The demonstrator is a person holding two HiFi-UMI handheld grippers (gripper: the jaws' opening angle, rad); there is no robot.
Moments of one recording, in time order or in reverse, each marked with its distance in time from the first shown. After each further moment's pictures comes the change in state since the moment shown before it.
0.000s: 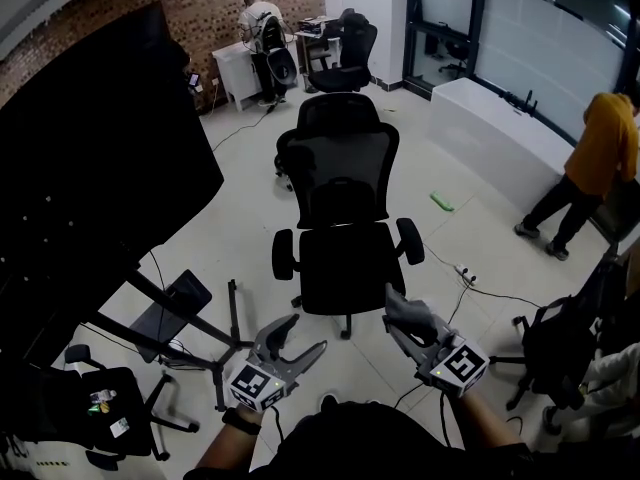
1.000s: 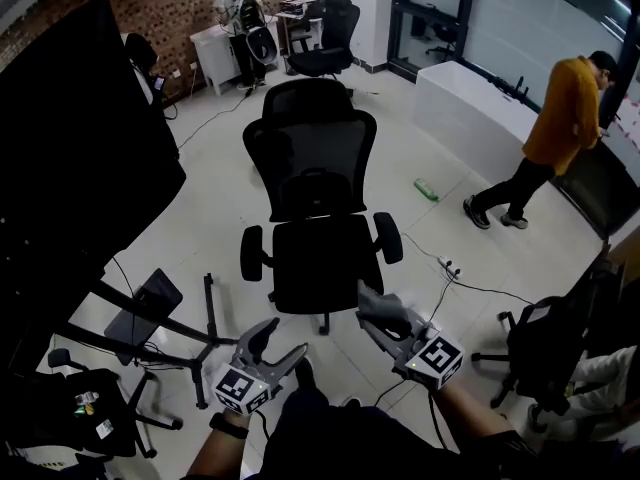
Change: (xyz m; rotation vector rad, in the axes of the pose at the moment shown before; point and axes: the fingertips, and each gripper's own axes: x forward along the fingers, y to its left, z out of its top) left arm 0.070 0.014 -0.046 -0.064 0.063 0.032; right arm 0.013 -0.076 -0.045 0.068 0.057 0.048
